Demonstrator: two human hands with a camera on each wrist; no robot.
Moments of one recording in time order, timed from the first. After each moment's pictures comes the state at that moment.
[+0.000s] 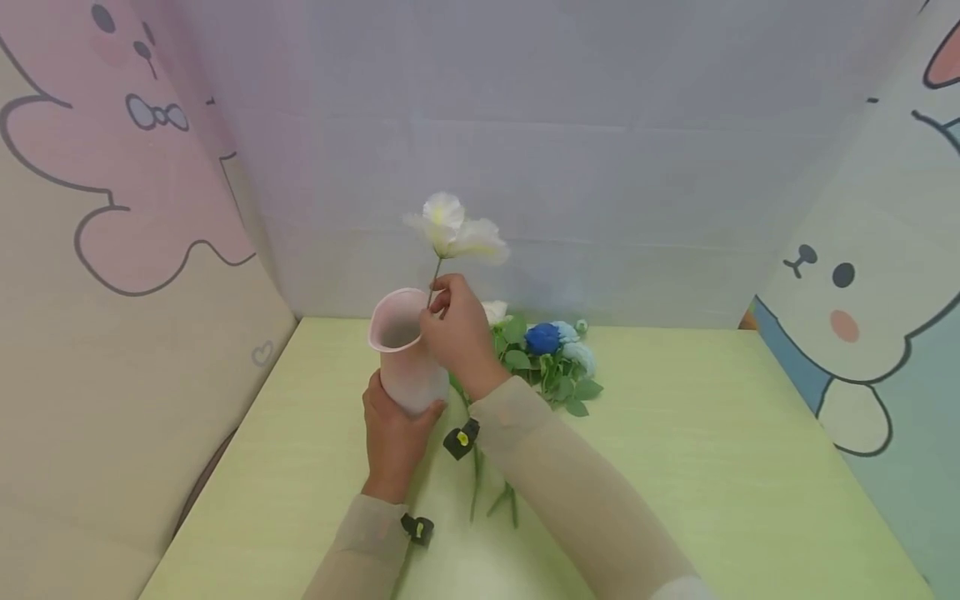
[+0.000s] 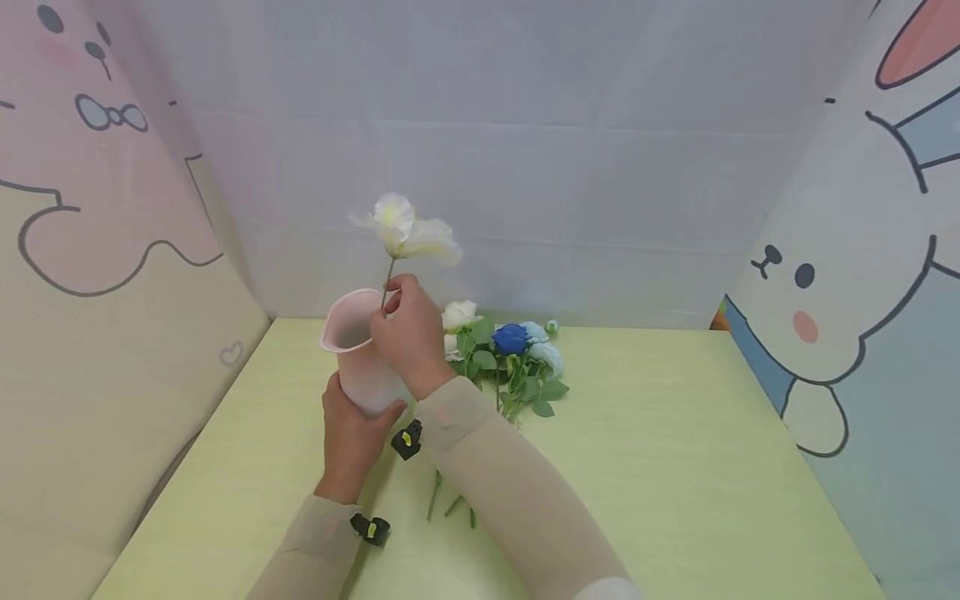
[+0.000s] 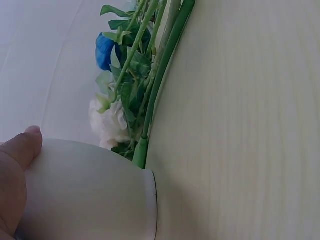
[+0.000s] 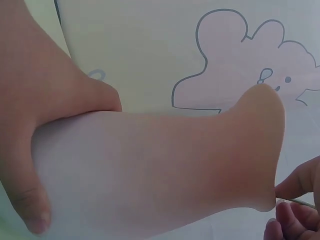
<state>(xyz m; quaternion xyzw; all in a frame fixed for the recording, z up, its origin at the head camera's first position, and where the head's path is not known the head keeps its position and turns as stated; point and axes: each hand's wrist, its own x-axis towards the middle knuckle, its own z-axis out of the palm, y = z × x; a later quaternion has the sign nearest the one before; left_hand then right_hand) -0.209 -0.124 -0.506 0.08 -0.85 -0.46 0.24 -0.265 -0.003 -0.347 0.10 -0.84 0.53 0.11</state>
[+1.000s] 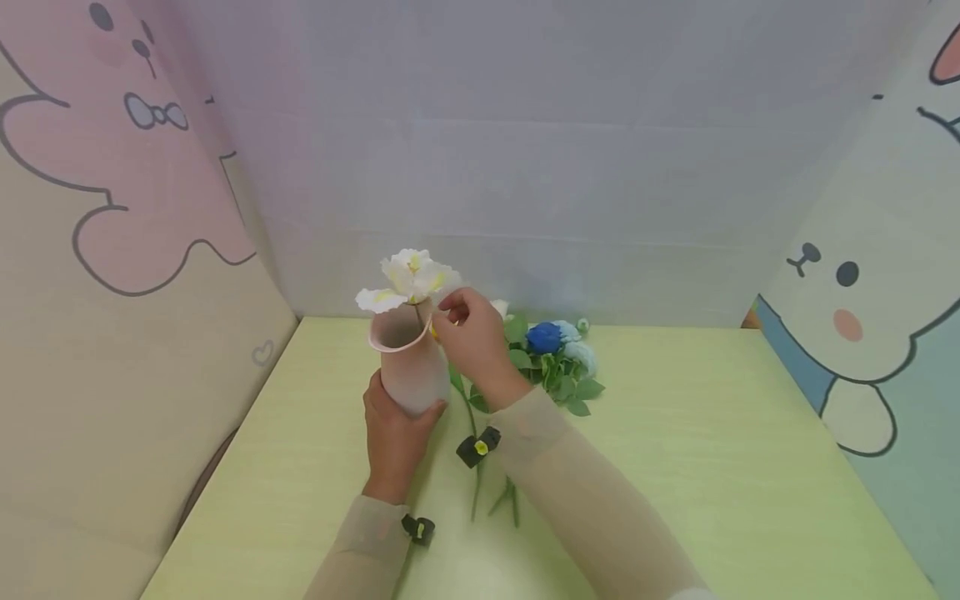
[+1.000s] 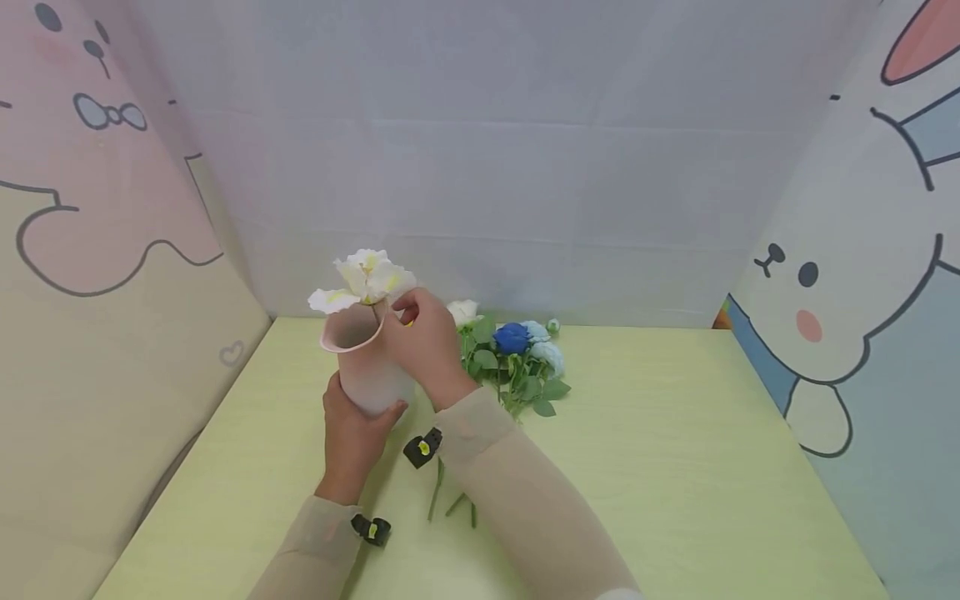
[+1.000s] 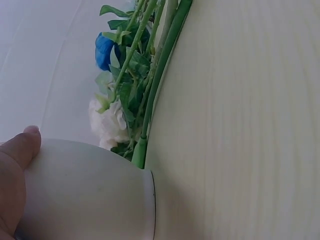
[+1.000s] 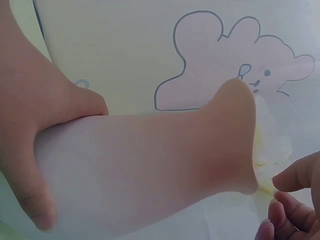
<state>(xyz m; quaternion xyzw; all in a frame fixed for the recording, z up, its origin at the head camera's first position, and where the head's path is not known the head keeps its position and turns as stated) -0.211 -0.125 -0.508 0.07 -0.85 -0.46 0.26 -0.257 0.016 -0.353 0.10 -0.82 0.56 0.09</state>
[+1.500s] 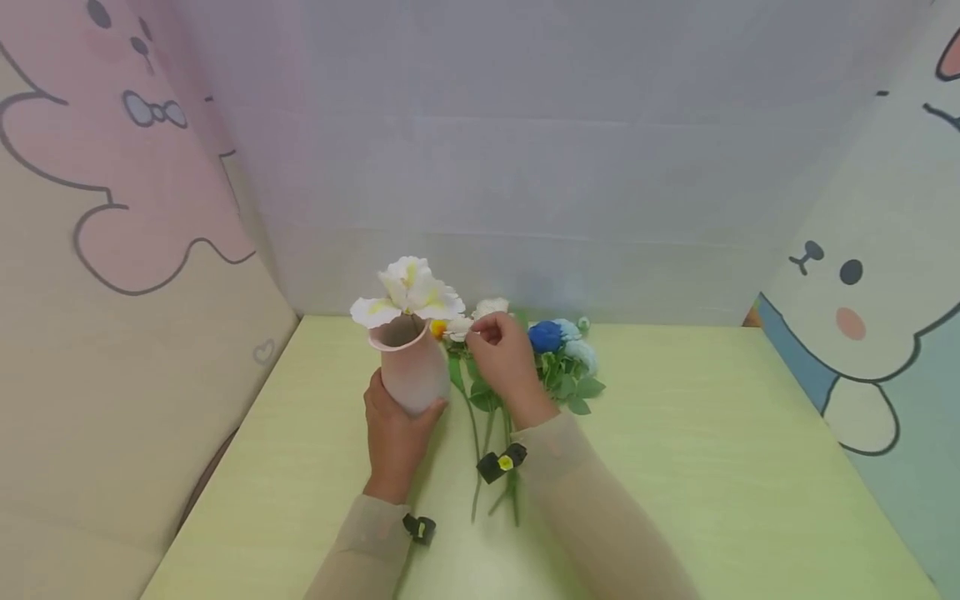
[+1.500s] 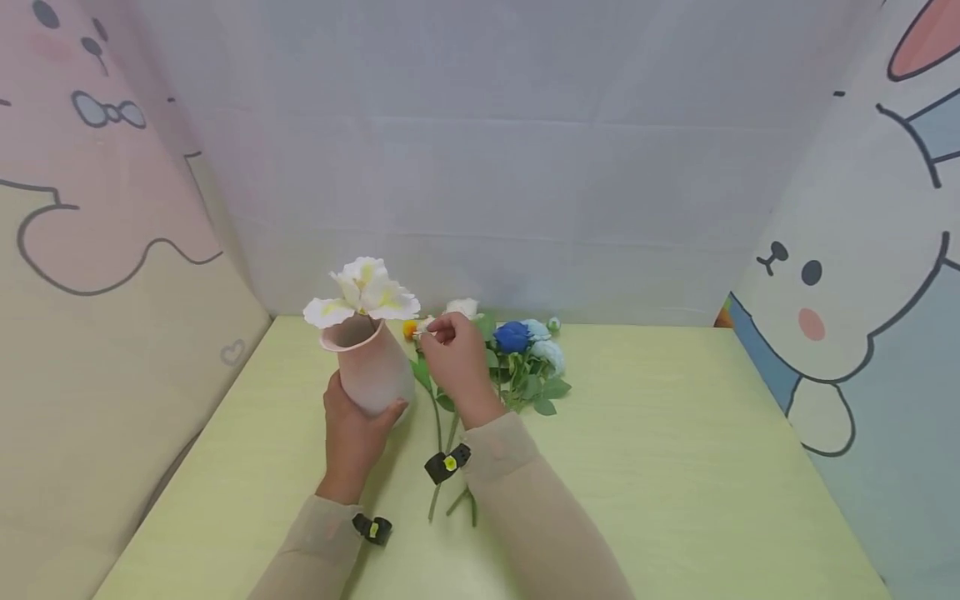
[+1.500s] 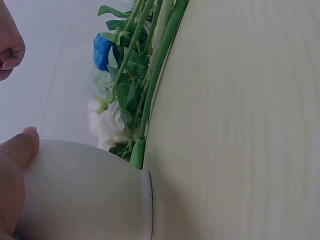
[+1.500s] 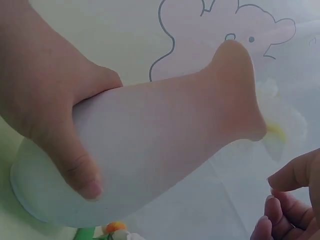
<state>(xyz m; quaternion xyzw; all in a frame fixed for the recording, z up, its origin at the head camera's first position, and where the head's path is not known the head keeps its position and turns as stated) -0.210 -0.123 -0.507 0.08 -0.84 -0.46 0.26 -0.253 0.049 -0.390 0.03 -0.80 0.59 0.06</state>
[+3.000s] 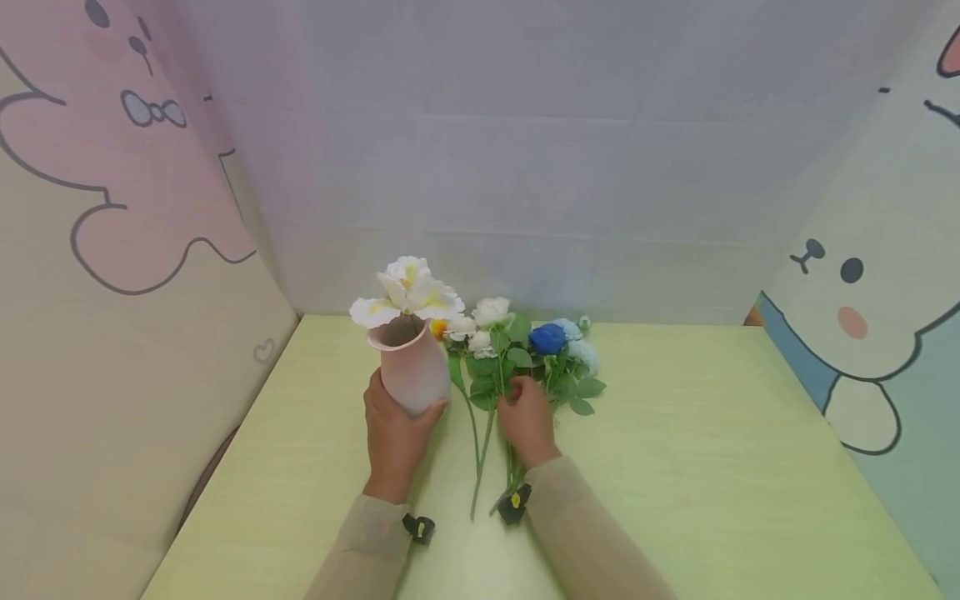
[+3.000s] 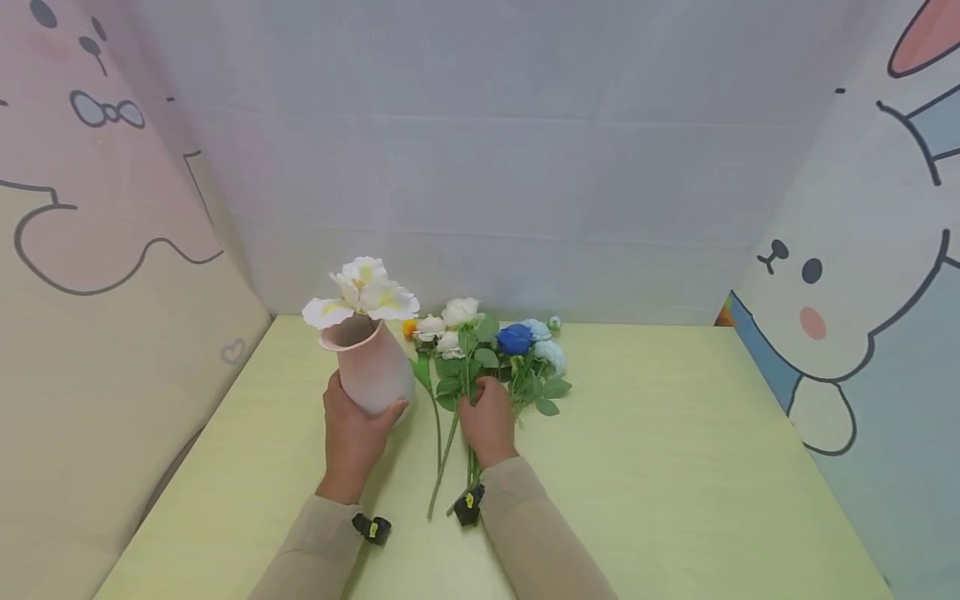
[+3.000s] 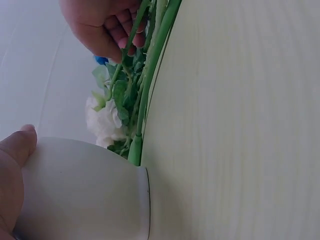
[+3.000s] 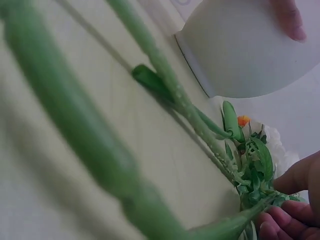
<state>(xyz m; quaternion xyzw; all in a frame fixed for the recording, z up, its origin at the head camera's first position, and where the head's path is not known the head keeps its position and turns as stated) -0.211 -0.124 -0.510 0.08 -0.85 -0.46 0.25 -0.250 0.078 -0.529 -0.06 -0.87 0.48 0.05</state>
